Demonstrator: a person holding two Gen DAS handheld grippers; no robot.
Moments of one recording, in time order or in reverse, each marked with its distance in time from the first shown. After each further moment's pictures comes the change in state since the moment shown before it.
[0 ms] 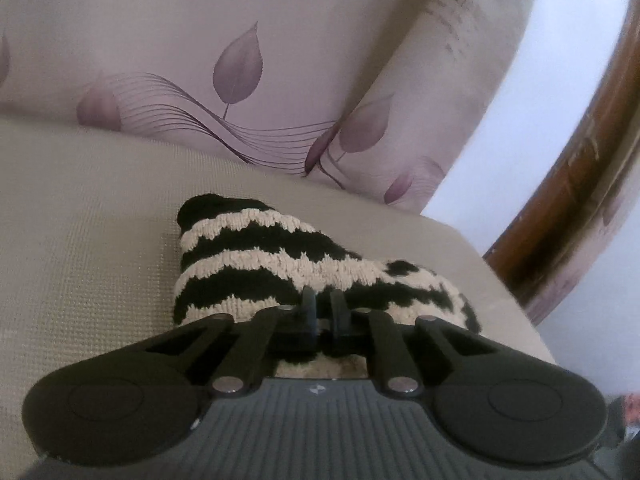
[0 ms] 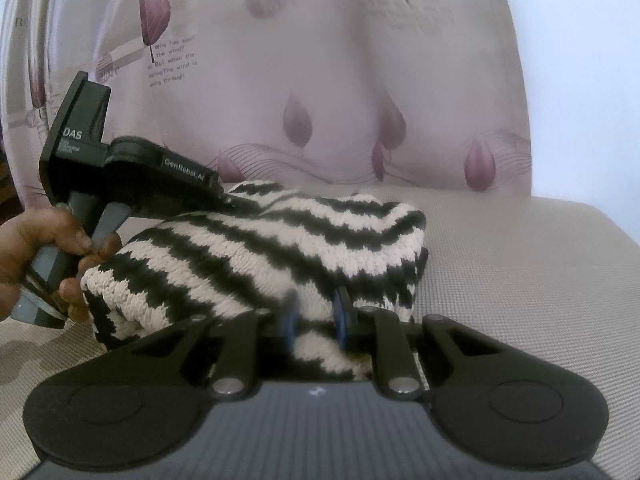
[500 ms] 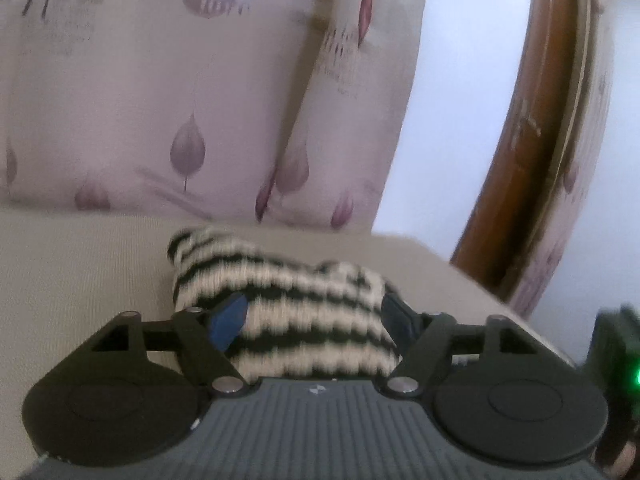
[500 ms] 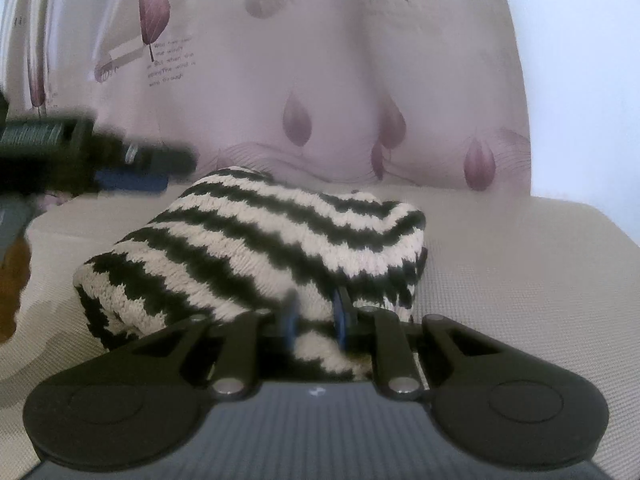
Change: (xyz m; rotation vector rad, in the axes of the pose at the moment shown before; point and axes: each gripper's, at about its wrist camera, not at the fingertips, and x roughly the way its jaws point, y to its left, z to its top) left arm -0.091 -0.051 -0.029 0.203 -0.179 -0.038; right arm 0.001 0.001 -0.001 -0.005 0.001 -0.007
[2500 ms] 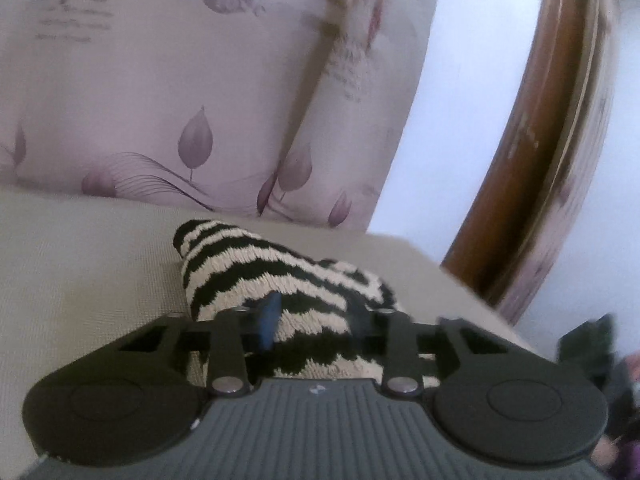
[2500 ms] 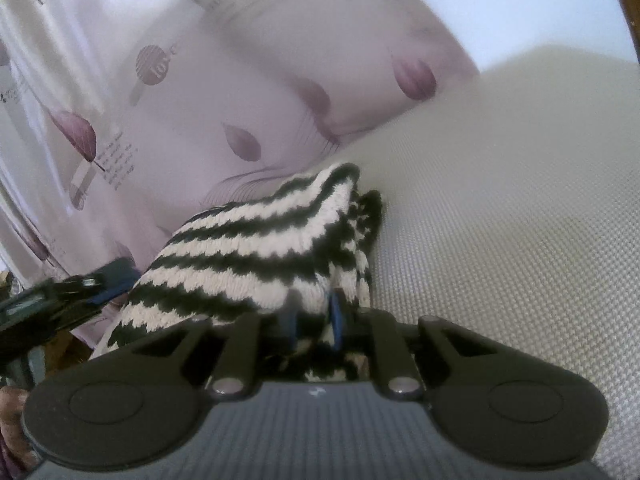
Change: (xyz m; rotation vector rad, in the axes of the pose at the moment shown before) left arm -0.017 0.003 -0.001 -0.039 0.034 -0.010; right arm -0.001 -0.085 -0.013 0.552 0.033 0.168
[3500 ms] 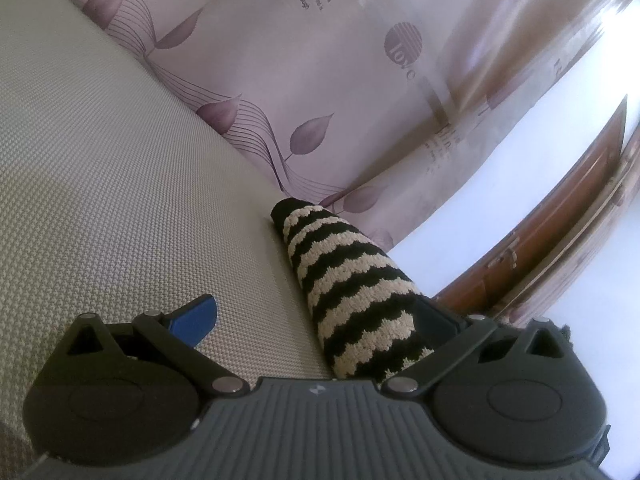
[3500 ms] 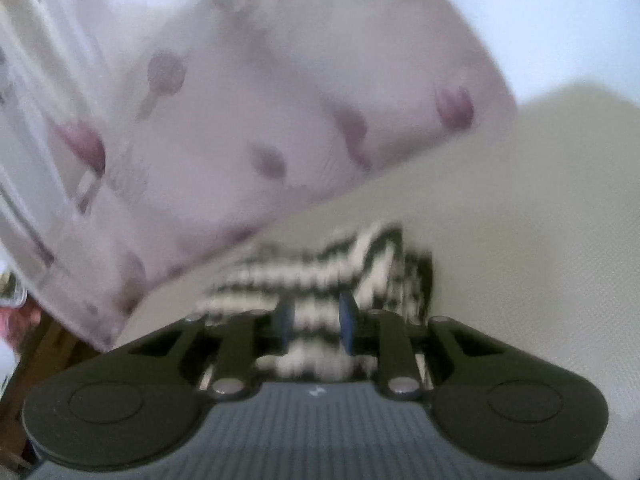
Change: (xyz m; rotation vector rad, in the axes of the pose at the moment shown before) left arm -0.069 0.154 -0.067 -0.505 -0.082 -0.171; right arm 0.006 0.045 0.065 -0.008 0.092 -0.005
